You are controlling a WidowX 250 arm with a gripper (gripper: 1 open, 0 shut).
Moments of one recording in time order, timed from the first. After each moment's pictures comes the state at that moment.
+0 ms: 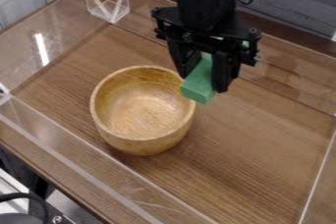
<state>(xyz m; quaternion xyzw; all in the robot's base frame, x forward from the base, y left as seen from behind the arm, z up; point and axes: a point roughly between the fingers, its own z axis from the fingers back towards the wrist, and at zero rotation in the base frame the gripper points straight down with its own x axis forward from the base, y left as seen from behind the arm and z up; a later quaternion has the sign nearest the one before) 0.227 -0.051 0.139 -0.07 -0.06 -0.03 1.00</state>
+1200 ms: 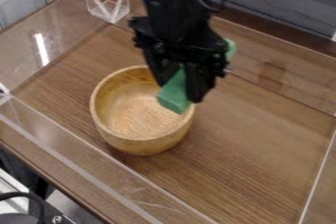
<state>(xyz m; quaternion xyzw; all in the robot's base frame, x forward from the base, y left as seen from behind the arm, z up) 0.207 -0.025 0.138 -0.08 -0.08 -0.03 0.99</state>
